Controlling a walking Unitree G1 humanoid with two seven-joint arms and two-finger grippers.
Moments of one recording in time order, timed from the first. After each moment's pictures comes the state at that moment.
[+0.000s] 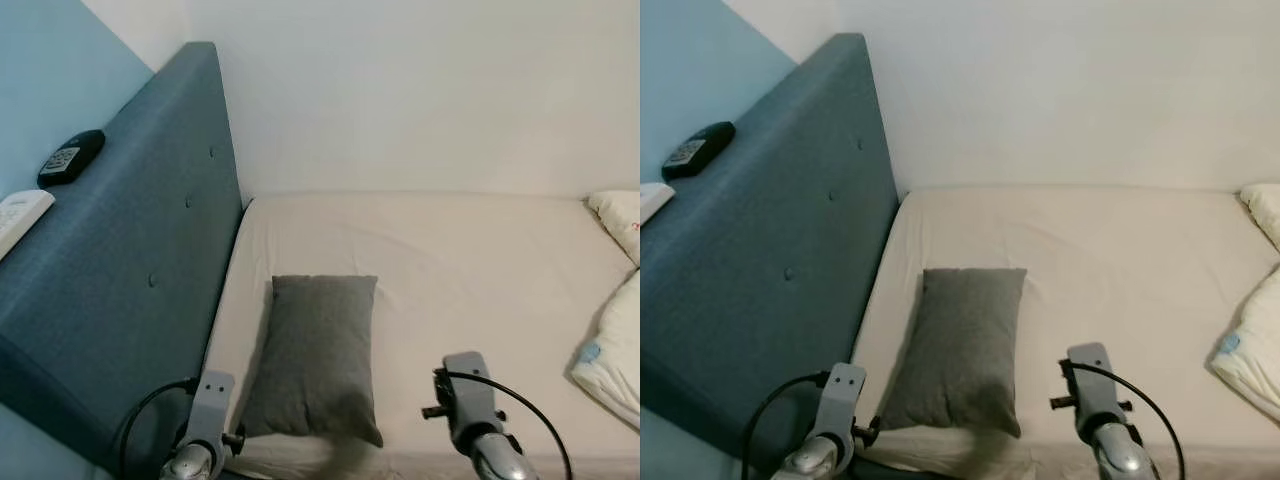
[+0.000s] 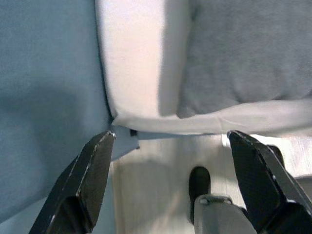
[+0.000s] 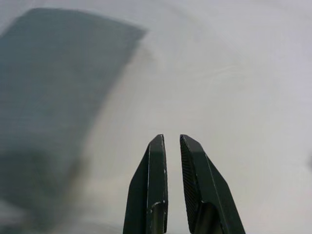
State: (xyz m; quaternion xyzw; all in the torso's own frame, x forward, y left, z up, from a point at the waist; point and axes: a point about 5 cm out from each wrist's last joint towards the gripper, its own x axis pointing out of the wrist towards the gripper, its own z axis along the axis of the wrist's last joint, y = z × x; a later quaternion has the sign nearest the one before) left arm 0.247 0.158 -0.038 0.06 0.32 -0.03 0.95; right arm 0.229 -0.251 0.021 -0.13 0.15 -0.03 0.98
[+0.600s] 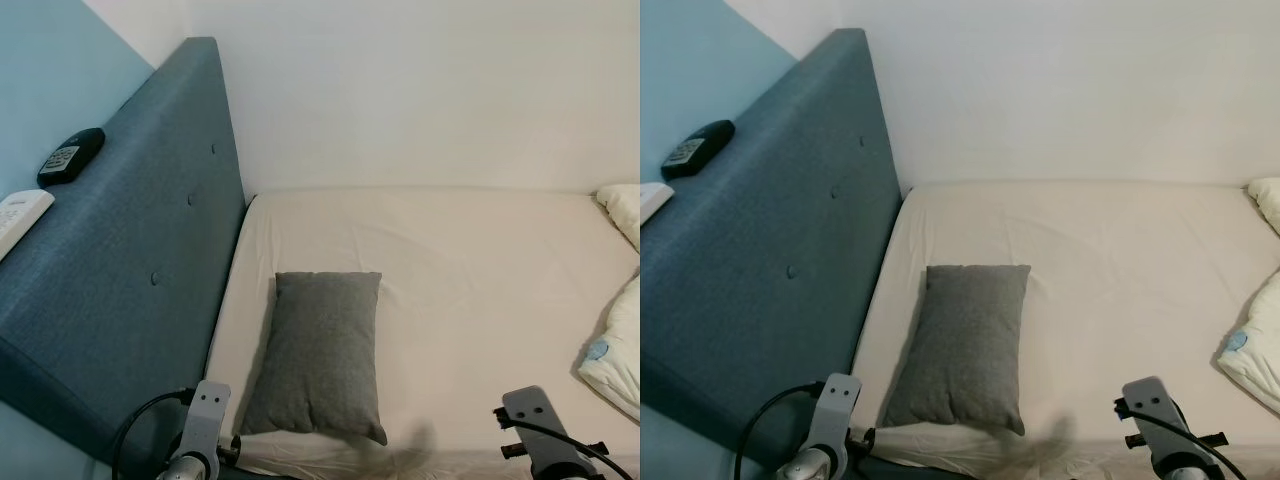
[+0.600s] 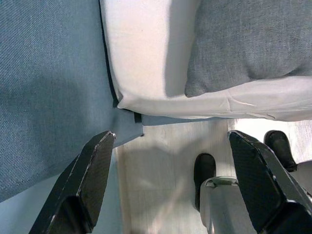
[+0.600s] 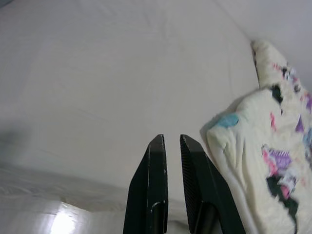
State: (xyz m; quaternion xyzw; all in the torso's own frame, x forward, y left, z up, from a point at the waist) left arm 0.233 0.163 -0.044 0.07 0.33 -0.04 0.94; right arm 0.195 -0.295 0.021 -0.33 0.19 -0.08 0.92
